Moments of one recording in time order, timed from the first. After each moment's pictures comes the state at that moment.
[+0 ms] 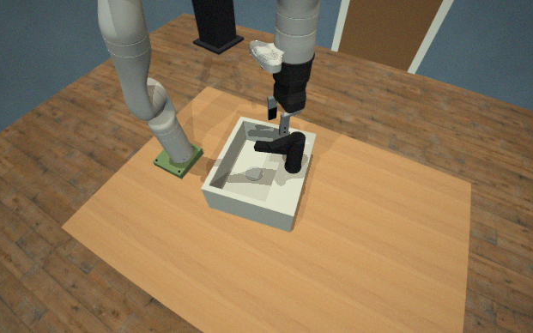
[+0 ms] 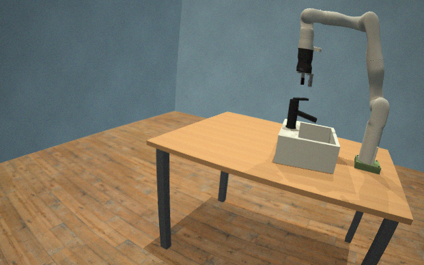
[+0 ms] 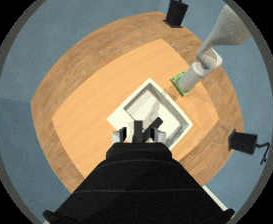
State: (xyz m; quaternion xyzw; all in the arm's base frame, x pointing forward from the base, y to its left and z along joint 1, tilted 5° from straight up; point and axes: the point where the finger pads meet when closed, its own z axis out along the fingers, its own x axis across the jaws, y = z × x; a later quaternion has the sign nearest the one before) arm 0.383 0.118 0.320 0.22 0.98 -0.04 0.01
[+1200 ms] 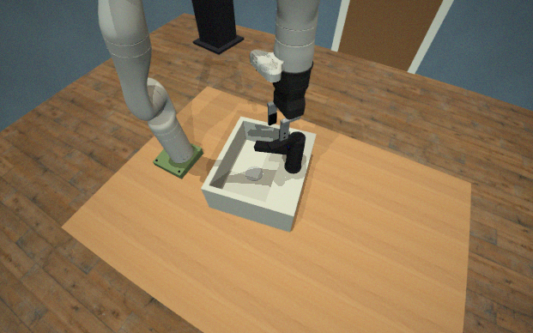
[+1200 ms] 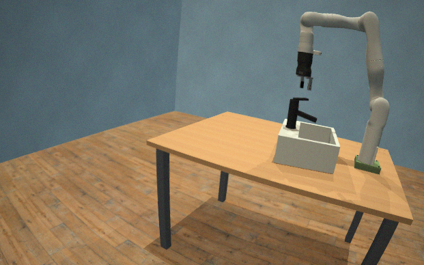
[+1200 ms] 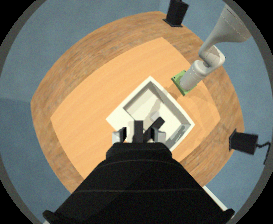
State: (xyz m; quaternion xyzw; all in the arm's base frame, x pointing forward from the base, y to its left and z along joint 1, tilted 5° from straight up) arm 0.383 0.117 0.302 0.22 0.98 -0.04 0.01
